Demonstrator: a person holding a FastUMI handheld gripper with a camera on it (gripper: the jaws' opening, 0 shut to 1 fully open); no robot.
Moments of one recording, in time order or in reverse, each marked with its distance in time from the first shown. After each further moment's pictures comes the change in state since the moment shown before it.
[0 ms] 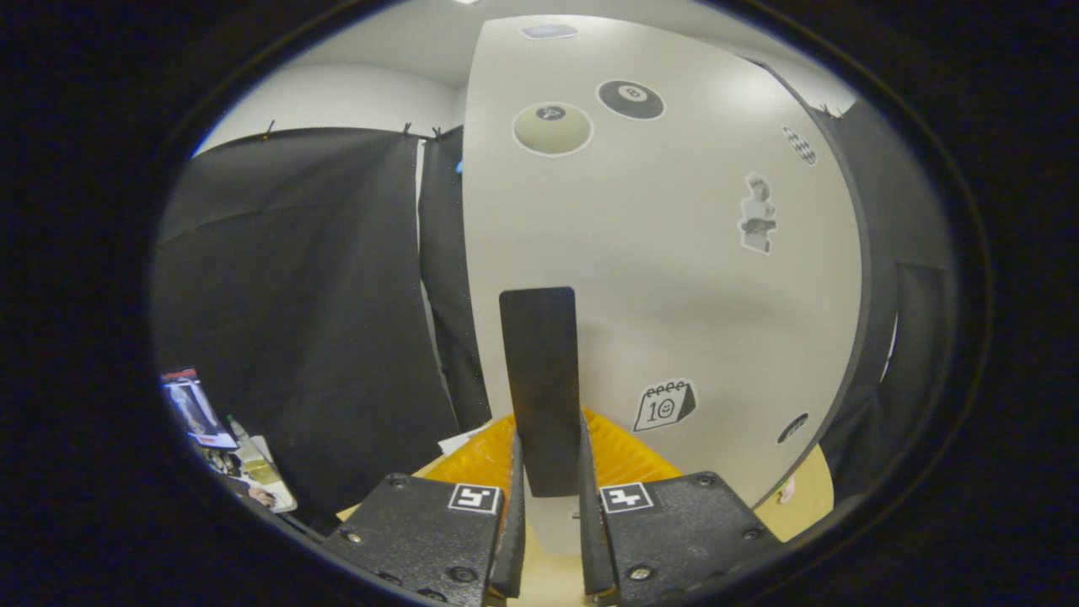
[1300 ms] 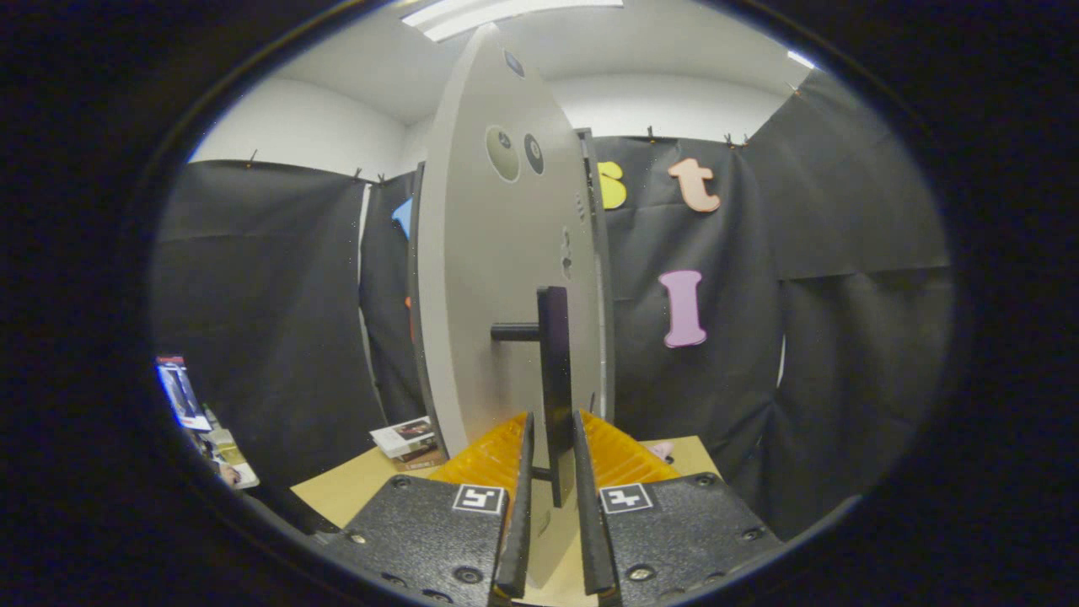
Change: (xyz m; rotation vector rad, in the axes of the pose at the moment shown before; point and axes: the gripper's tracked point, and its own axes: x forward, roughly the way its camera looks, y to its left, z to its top) arm -0.125 -0.092 -0.013 -0.015 -0.165 -0.290
